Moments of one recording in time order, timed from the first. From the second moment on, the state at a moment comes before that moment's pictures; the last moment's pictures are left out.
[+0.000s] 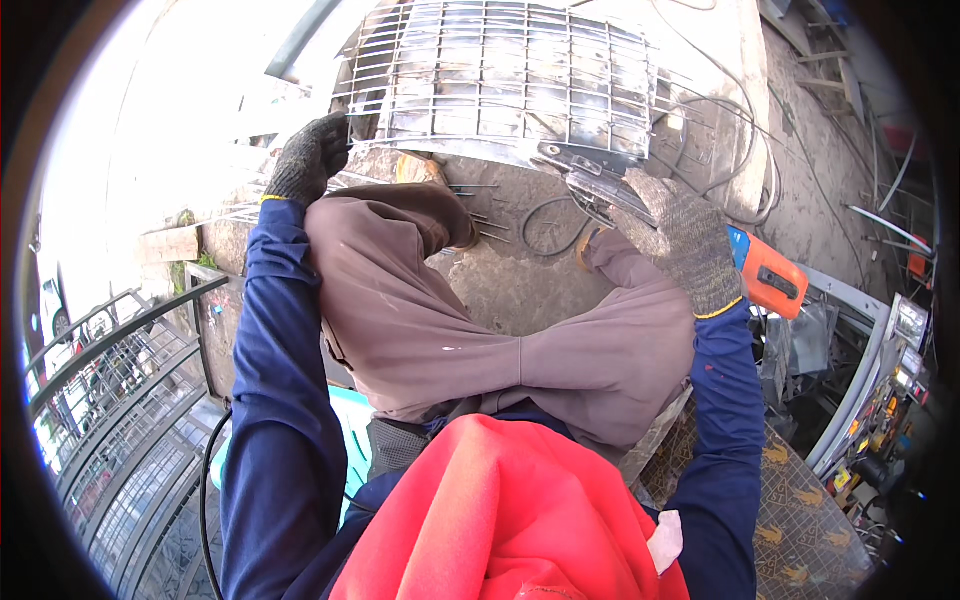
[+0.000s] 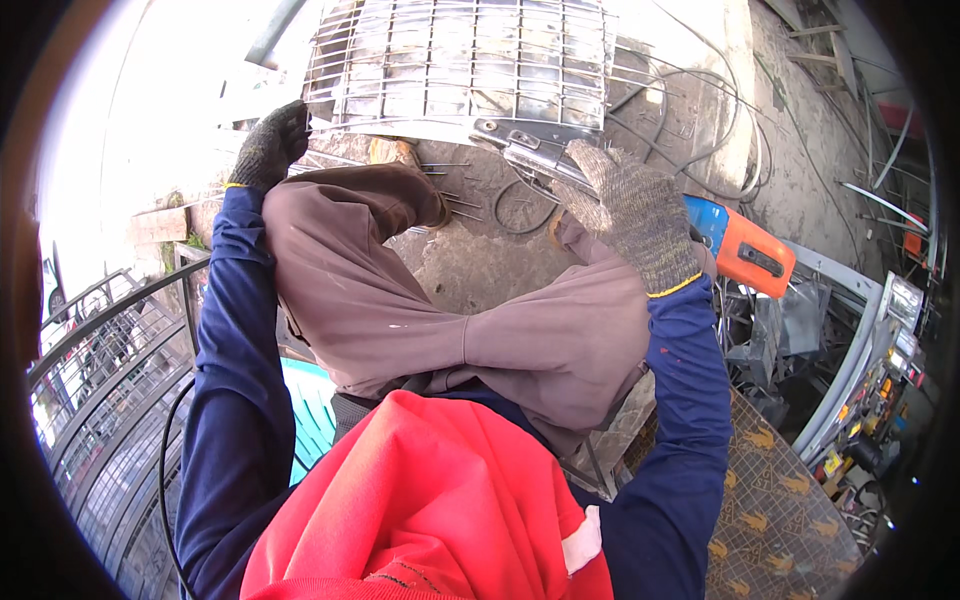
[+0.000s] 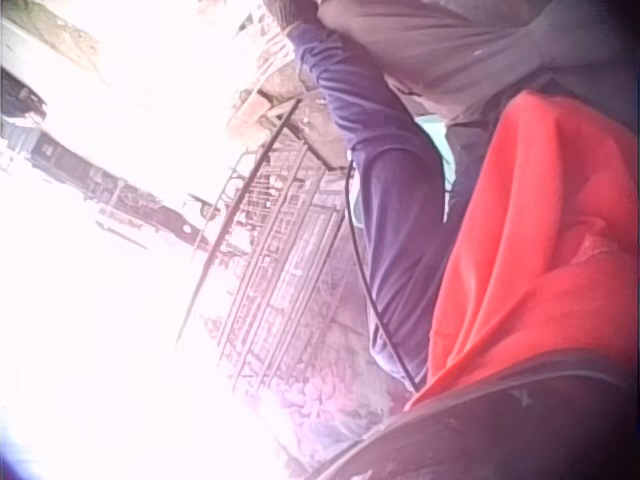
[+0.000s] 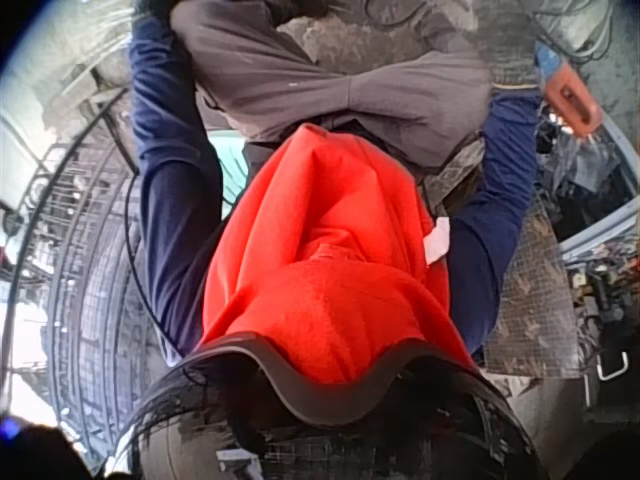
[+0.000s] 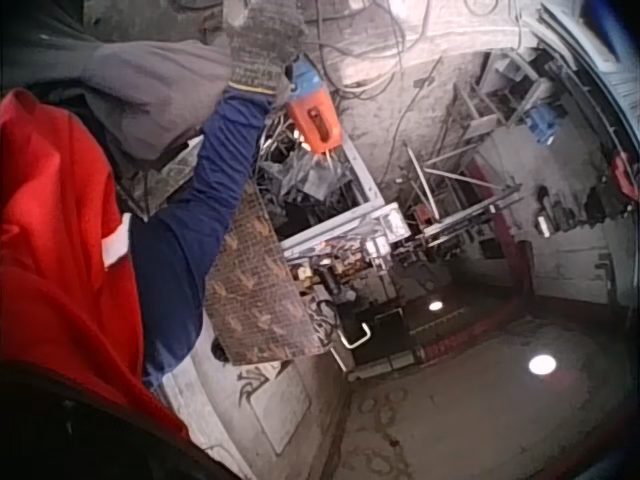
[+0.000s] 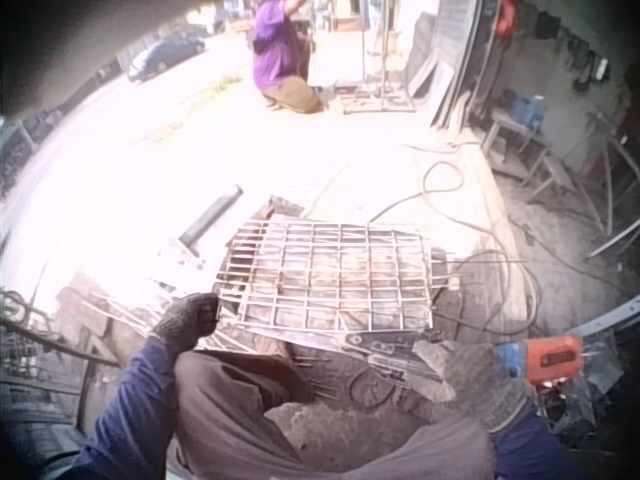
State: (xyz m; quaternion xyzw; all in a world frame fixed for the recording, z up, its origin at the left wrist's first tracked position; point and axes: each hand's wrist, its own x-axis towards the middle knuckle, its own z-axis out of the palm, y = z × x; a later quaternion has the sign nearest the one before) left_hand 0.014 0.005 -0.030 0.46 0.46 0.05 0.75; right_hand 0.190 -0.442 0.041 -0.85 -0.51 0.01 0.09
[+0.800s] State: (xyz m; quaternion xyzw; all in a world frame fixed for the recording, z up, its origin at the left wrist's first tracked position) left_hand 0.007 -0.002 -0.025 0.56 0.41 0.08 0.72; right_hand 0.189 -0.434 0.050 -0.86 -0.50 0.02 0.13
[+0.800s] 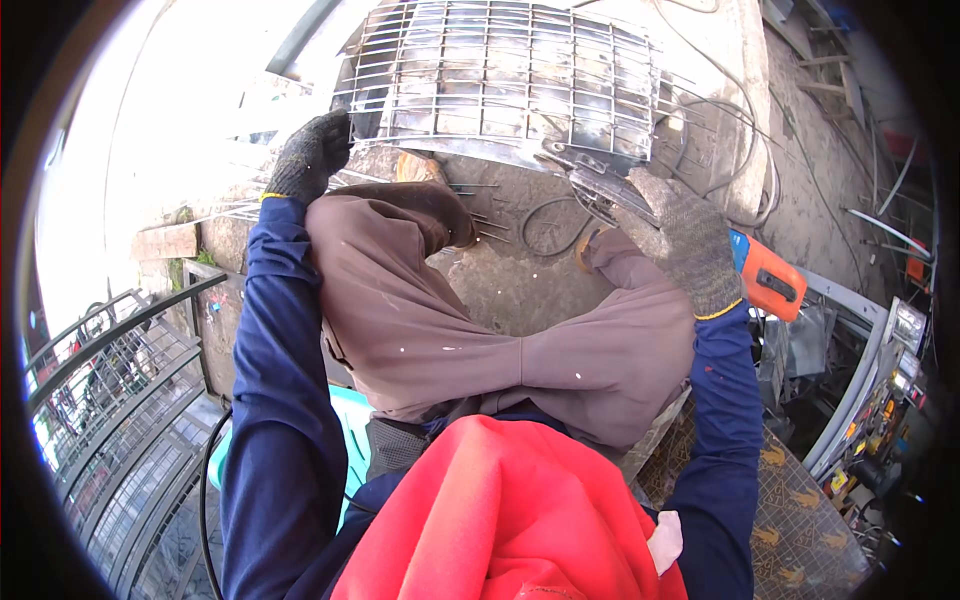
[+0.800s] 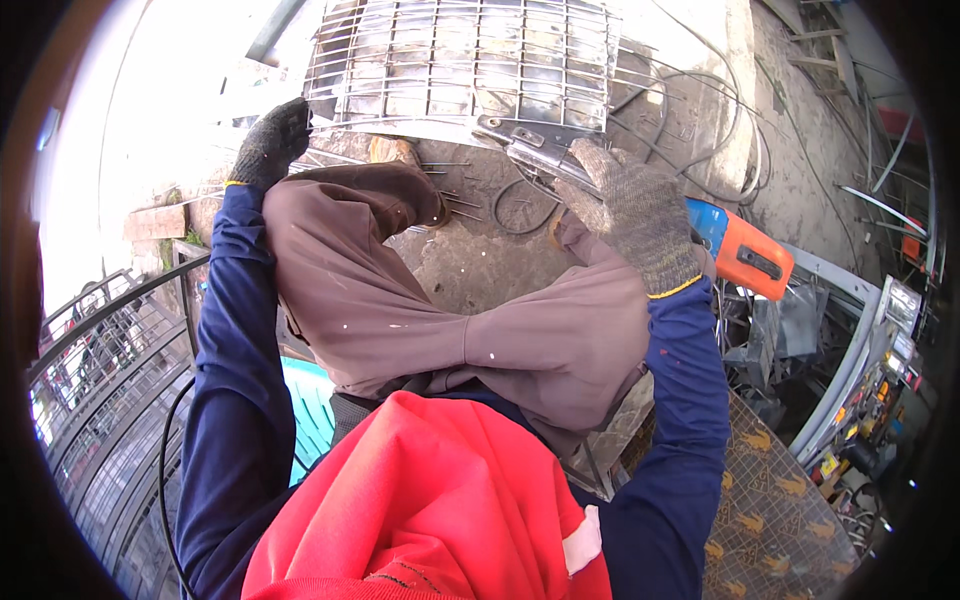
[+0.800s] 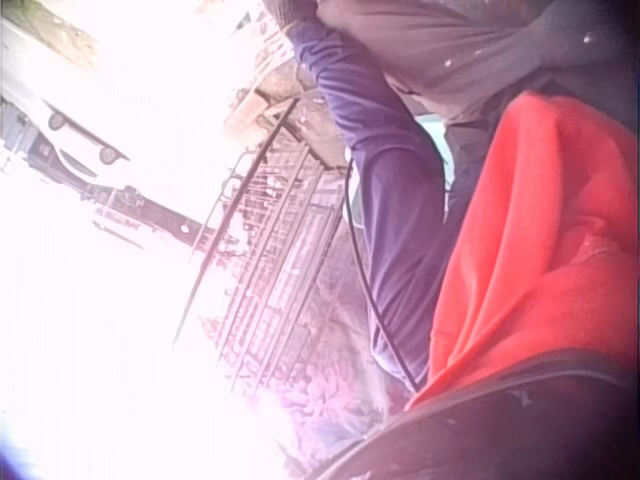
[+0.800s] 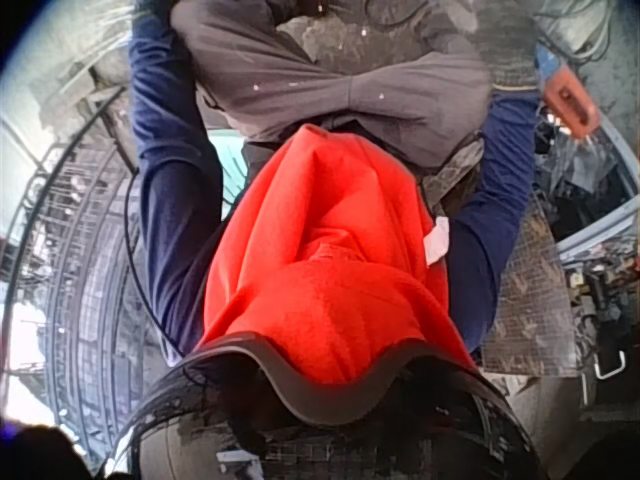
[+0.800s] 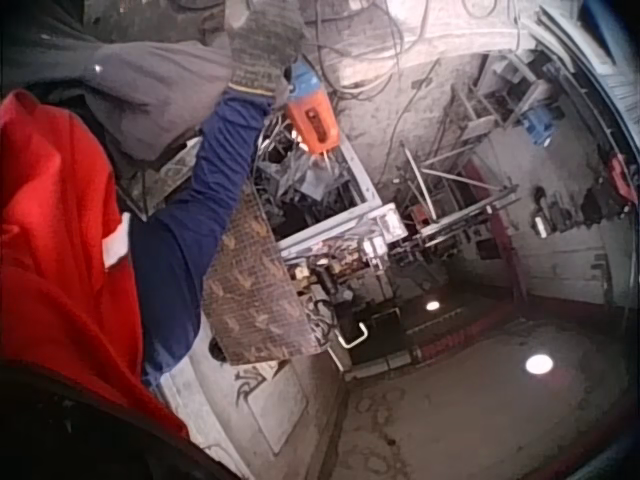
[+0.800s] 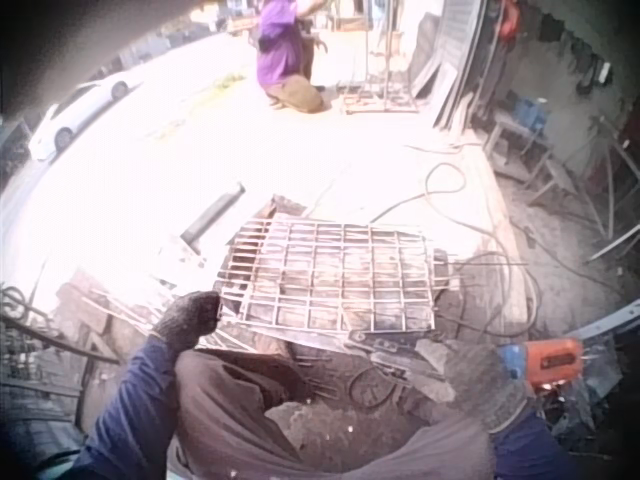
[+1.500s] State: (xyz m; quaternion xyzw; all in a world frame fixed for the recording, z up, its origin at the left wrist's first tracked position) left_hand 0.009 0.006 -0.028 0.50 0.47 0.05 0.73; right_hand 0.187 -0.429 0.054 -0.85 -0.51 0.01 0.16
